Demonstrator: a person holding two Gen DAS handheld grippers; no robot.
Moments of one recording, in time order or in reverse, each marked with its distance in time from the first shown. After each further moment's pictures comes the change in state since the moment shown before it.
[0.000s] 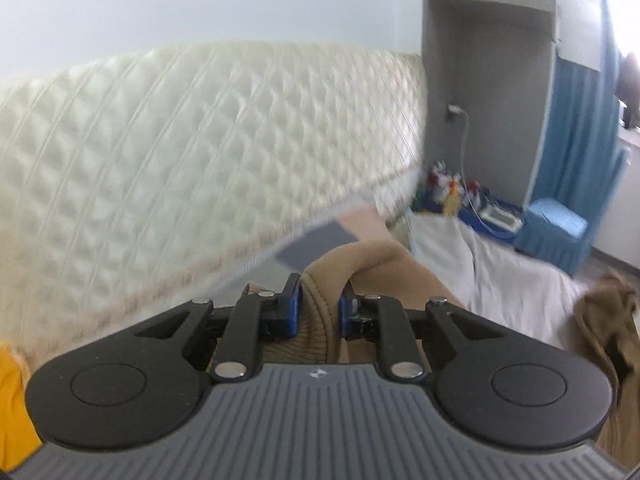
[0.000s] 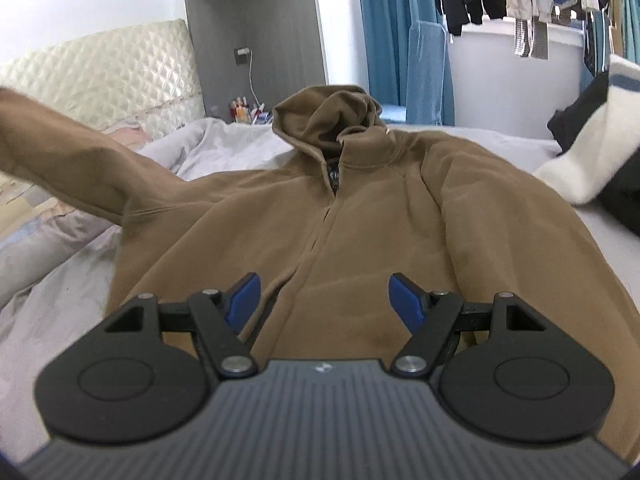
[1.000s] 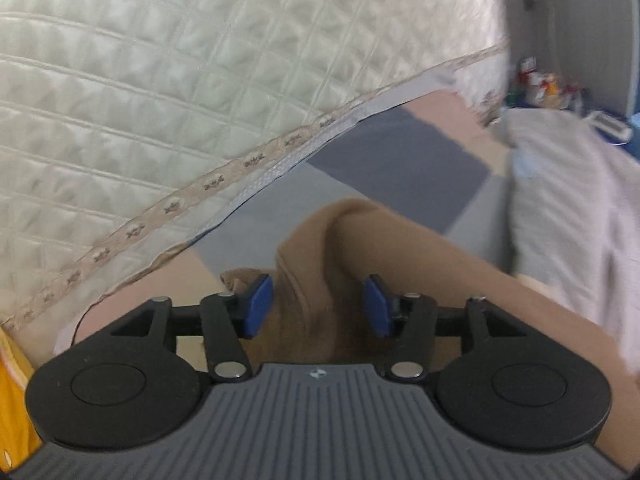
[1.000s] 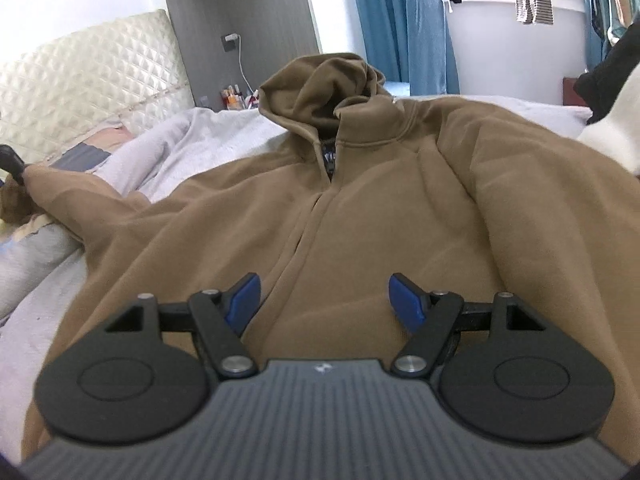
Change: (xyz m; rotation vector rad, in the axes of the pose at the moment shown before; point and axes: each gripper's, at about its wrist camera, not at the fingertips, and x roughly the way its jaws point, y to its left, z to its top) left arm 0.186 -0.042 -0.086 0.094 0.202 0.266; right arm 0.064 -0.013 -0.003 0.079 0.060 0.032
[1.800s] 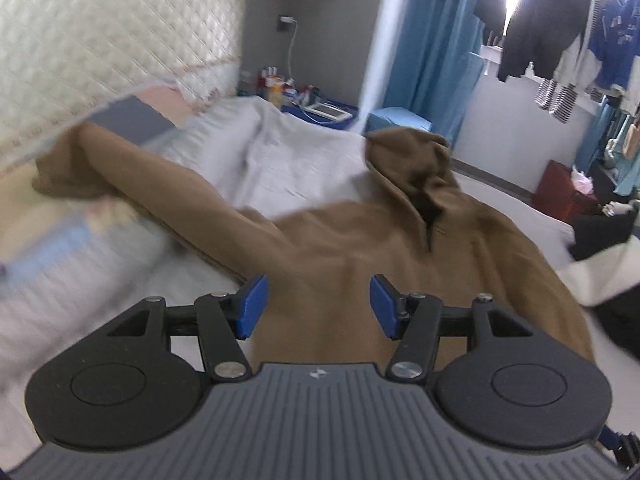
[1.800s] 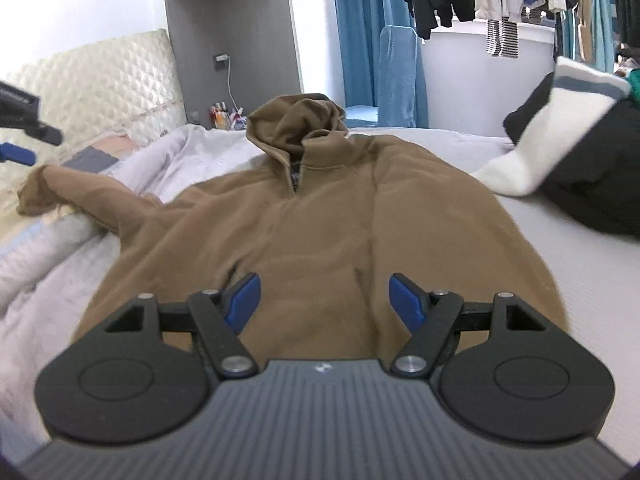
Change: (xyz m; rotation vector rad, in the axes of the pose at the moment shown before) left arm -0.359 -0.136 -0.214 0.031 -0.063 -0.652; right arm -0.152 -0.018 -0.018 -0.057 -0.034 -0.094
